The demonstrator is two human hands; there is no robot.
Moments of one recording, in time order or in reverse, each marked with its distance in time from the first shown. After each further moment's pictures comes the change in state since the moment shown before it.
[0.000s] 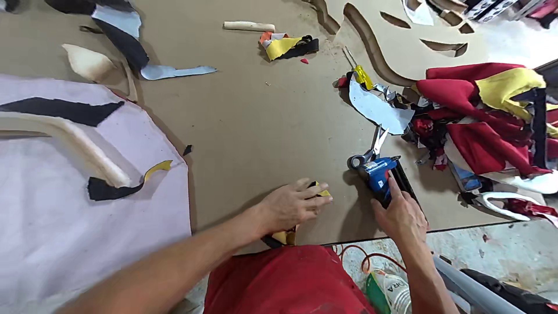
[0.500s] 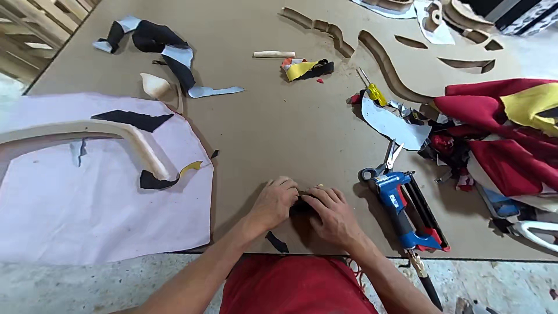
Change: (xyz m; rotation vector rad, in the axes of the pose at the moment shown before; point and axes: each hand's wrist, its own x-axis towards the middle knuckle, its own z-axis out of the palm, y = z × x) left_hand -0.033 -0.006 0.004 -0.177 0.107 -0.673; right_hand -0.010 -0.101 0.072 0.260 0.084 -1.102
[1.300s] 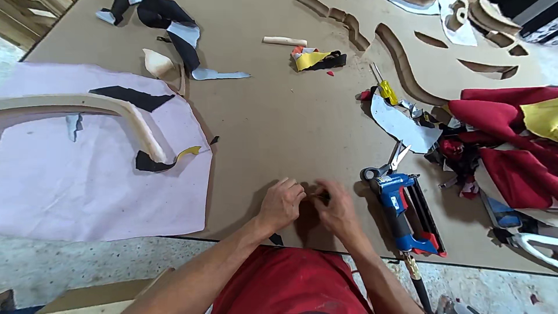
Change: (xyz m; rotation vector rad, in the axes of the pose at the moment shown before) left_hand -0.003 0.028 0.038 -0.094 0.296 -0.134; right_hand 0.008 -0.008 -0.020 0.289 0.053 0.473
